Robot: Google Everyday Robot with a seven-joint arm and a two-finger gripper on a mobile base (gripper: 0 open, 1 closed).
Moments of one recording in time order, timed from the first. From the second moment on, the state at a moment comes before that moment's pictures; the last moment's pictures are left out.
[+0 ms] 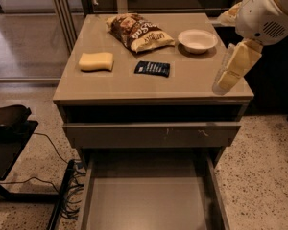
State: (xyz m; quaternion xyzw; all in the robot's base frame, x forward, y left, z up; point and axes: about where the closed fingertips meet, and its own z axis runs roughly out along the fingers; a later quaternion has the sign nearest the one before) arm 0.519 -0.165 0.983 -0.62 0.74 0.02 0.27
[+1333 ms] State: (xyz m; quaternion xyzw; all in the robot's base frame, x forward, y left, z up) arm 0.602 -0.141 0.937 -0.61 0.72 0.08 0.31
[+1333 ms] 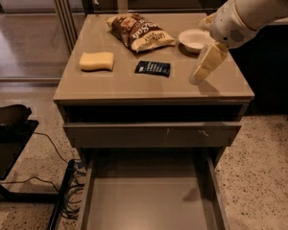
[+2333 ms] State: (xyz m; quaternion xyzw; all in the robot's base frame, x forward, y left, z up) arm 0.679 -0.105 0.885 -0.60 0.71 0.16 0.34
